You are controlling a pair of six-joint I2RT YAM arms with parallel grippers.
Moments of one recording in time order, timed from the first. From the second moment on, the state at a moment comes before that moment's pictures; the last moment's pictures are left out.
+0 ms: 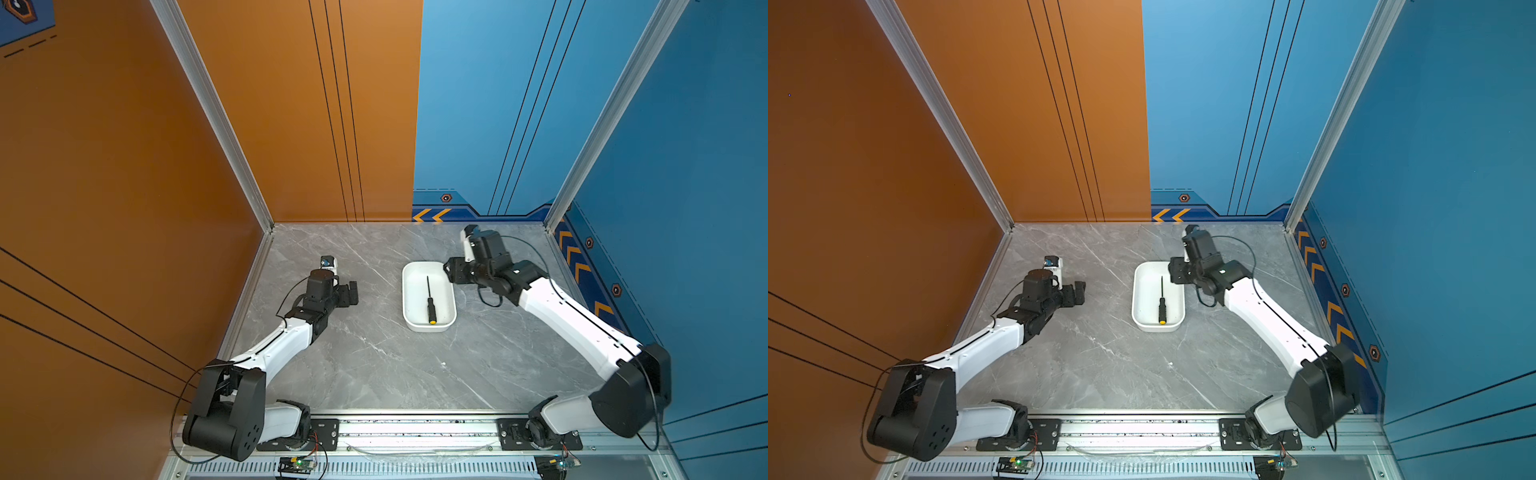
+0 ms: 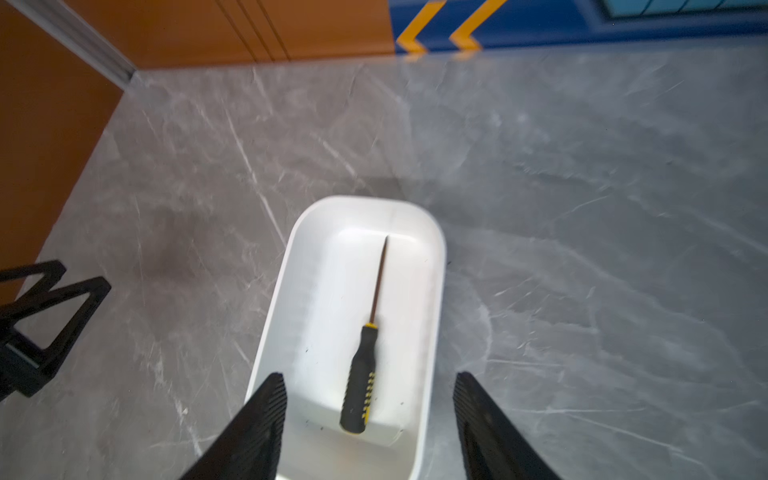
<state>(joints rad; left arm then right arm) -0.20 1.29 0.66 0.07 -0.09 -0.20 0.41 1.37 1.24 -0.54 0.06 0.31</state>
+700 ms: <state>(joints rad) 0.13 1.45 0.33 0.69 -0.03 -0.12 -0.08 1.25 0.44 0.38 0.05 0.11</state>
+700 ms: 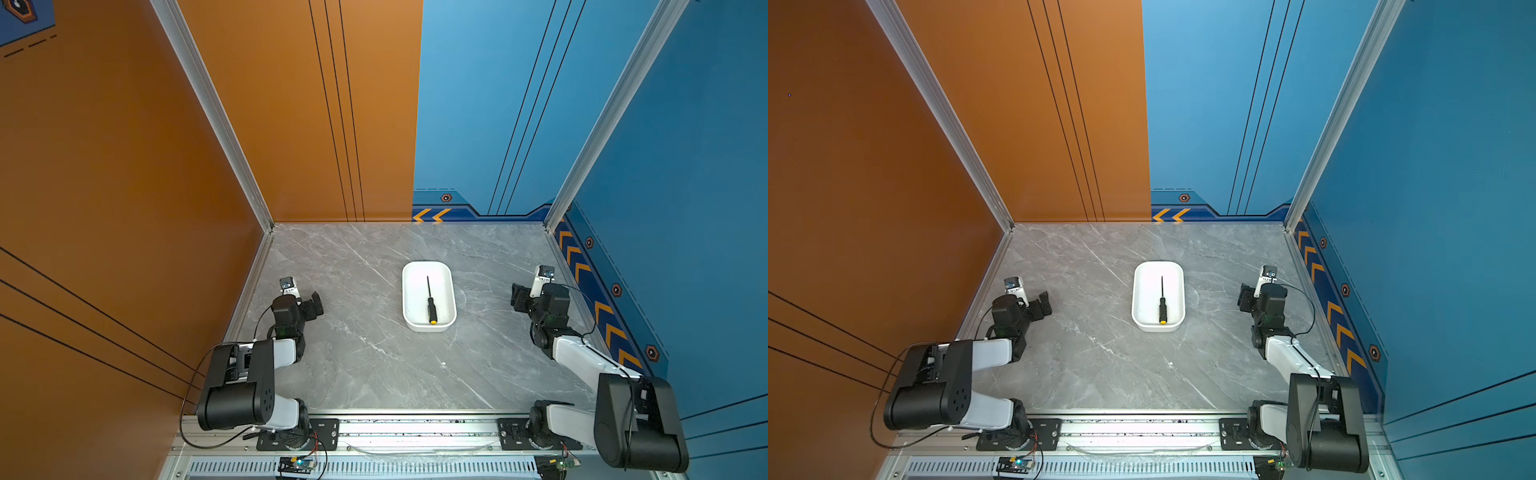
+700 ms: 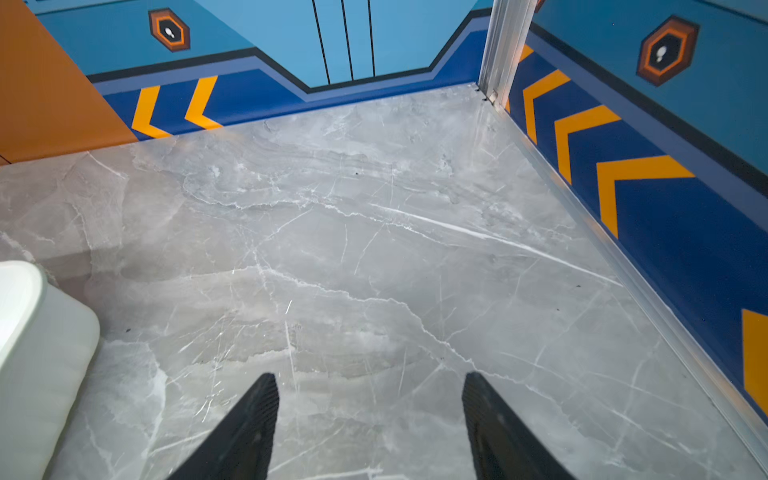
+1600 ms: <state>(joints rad) 0.03 1.57 0.34 0.89 0.00 -0.04 0.01 1.56 0.37 0.83 0.11 0.07</state>
